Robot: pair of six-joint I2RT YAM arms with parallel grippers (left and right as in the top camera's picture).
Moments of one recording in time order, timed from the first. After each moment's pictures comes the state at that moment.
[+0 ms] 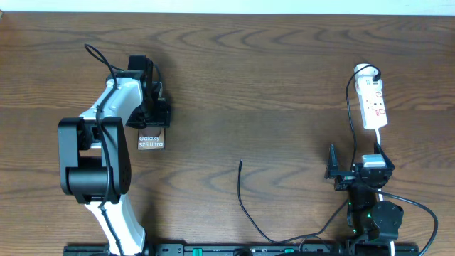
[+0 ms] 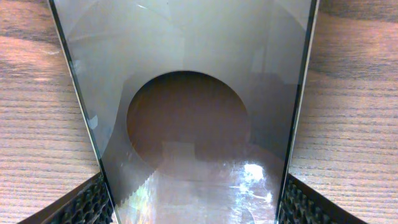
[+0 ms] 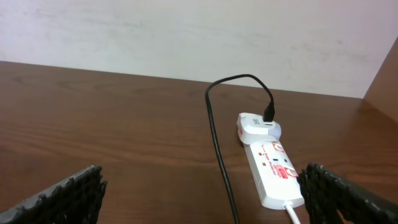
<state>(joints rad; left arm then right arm) -0.01 2.02 1.34 -0.85 -0.01 0.02 -0.06 0.01 0.01 -0.07 -0.07 -0.09</state>
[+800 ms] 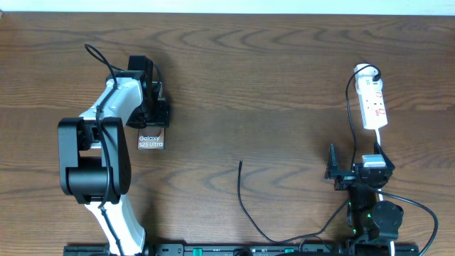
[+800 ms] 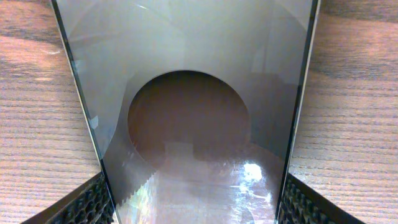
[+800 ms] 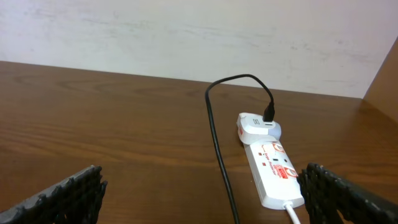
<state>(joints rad) -0.01 2.02 1.34 -0.85 -0.01 0.02 -0.06 0.01 0.01 -0.07 -0.07 -0.09</state>
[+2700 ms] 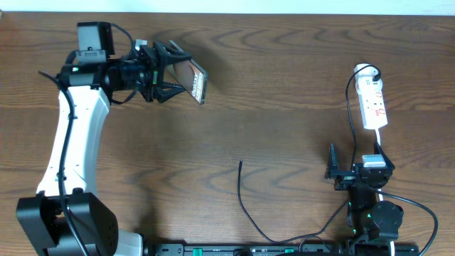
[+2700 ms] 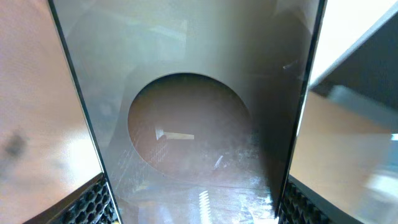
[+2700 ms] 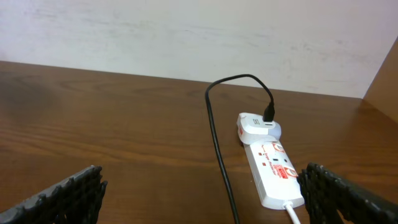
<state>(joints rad) 0.07 1.64 1.45 -0.78 1.04 -1.09 -0.06 0.01 0.01 -0.07 -0.07 -0.09</state>
